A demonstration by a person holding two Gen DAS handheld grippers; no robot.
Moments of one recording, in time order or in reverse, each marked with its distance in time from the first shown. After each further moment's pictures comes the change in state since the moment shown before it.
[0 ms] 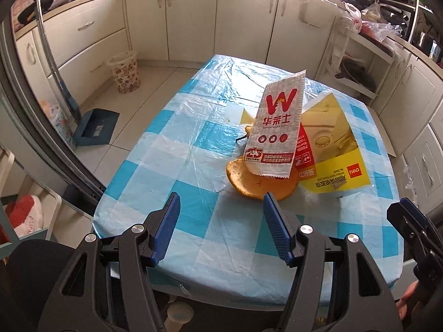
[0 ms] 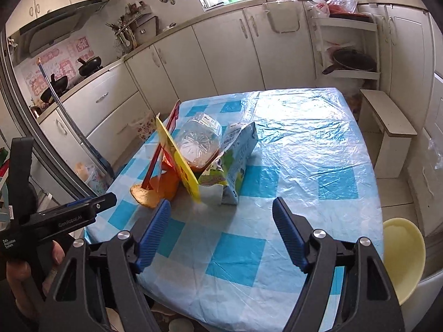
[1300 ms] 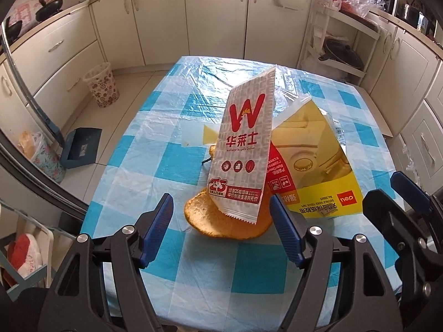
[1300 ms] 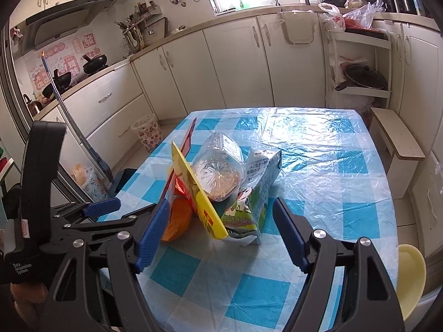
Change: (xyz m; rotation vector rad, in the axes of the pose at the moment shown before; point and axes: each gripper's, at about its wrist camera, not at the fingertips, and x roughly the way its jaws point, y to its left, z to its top) left arm 0.036 -0.048 0.041 0.145 0.040 -0.039; right arm 0.026 0.030 0.030 -0.050 -0.046 -0.004
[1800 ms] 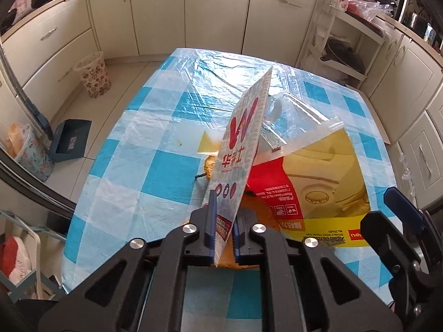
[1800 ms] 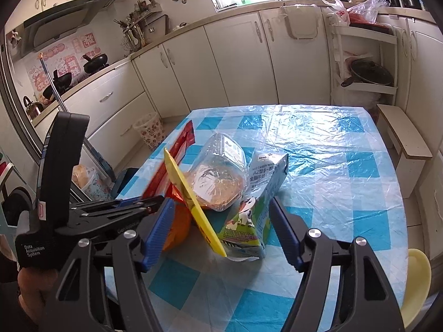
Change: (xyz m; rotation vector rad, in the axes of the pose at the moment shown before) left arm 0.028 0.014 0.023 -0.055 0.033 -0.050; right arm 0.021 -0.001 0.006 -0.003 0.035 0.036
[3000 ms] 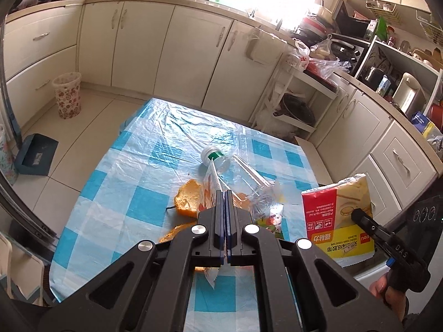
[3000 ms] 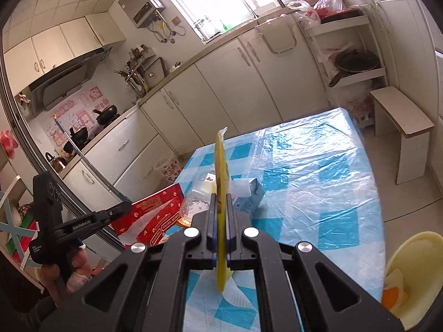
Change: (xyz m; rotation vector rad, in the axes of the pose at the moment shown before) left arm -0.082 0.019 -0.009 -0.069 -0.246 -0.295; right arm -0.077 -0.081 0.000 0.223 -0.154 0.135
